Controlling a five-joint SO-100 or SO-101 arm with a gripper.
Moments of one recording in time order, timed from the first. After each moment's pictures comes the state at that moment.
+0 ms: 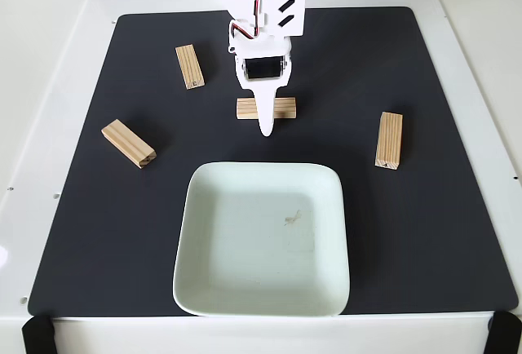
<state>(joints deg) -10.5 77.5 95.2 68.5 -0.3</state>
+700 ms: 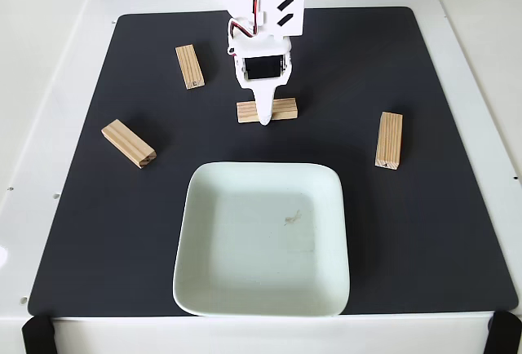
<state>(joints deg) -10.3 80.4 97.2 67.7 -1.5</state>
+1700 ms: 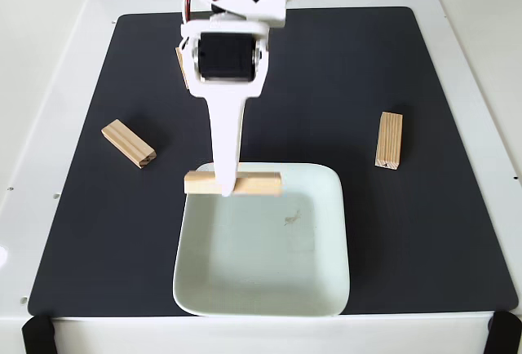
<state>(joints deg) -6.6 57.2 46.1 47.6 -1.2</state>
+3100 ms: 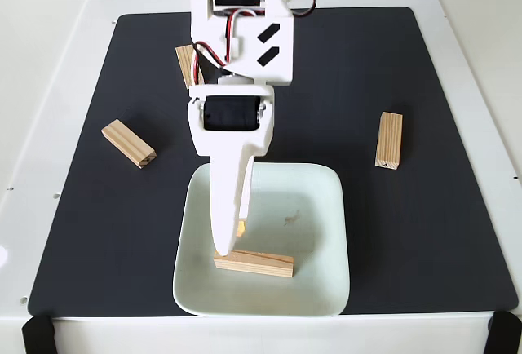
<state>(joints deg) -7.9 43.0 28.7 47.7 4.0</state>
